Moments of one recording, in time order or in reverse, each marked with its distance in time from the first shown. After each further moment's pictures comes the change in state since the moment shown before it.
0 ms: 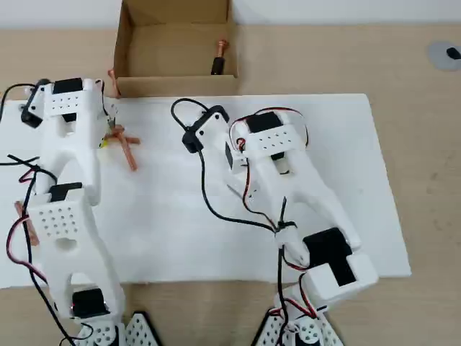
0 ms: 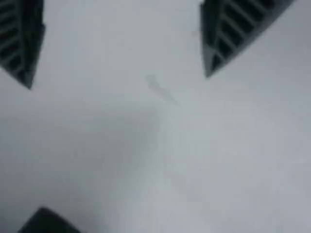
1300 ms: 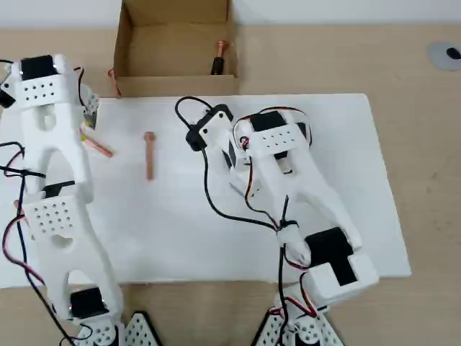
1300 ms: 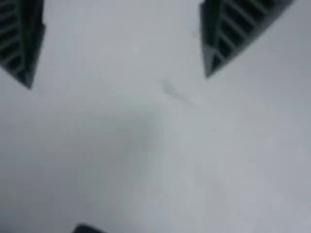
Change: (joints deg) left arm -4.0 1.8 -25.3 27.1 -13.1; right arm 1.1 0.0 0.0 0.0 0.0
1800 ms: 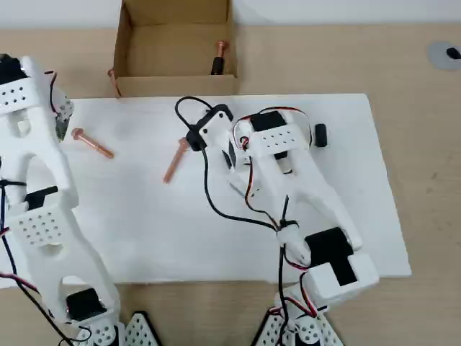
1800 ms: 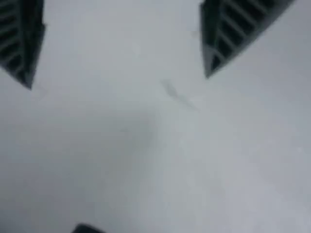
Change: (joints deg) left arm -5.5 -5.6 5.0 0.1 -10.8; right arm 0.0 0.0 0.0 0.0 0.0
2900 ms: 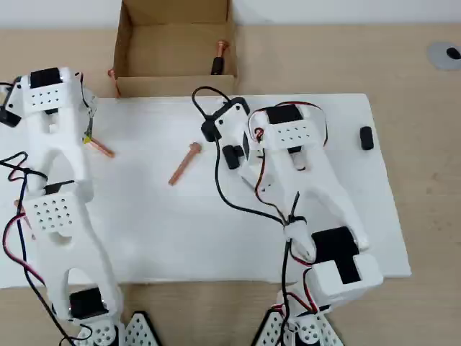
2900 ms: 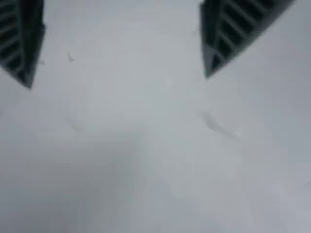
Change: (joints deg) left arm 4.8 9.5 3.0 -14.3 23.4; right arm 4.8 0.0 -2.6 3.3 -0.1
